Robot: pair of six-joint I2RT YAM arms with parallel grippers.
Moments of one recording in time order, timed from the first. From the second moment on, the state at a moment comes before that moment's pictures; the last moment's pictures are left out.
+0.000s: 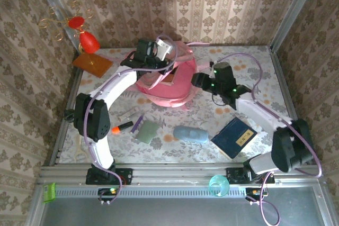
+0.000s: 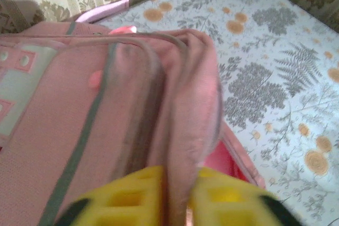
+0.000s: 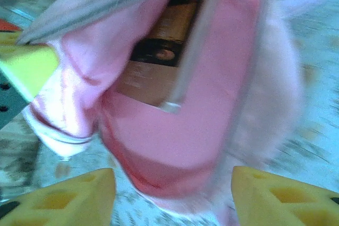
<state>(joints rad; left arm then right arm) -0.50 1.84 1.56 -0.34 0.38 0.06 0.36 1.39 0.99 -0.21 -0.13 0.64</state>
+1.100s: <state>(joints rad) -0.77 1.66 1.06 -0.01 0.15 -0.27 0.21 1.57 0.85 -0.43 -0.05 0.59</state>
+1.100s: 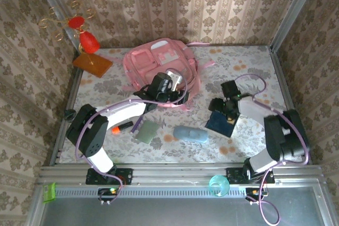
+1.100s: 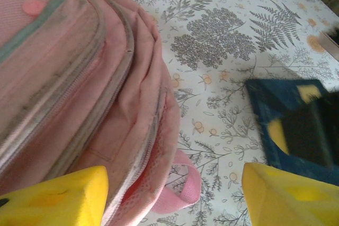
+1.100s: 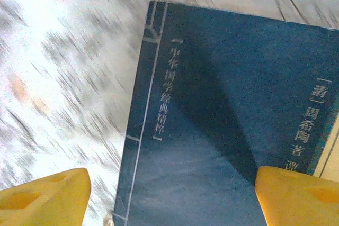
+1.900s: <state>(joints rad) -0.97 2.15 1.51 -0.17 0.20 -0.53 -0.01 1.46 0.77 -0.47 -0.13 0.50</state>
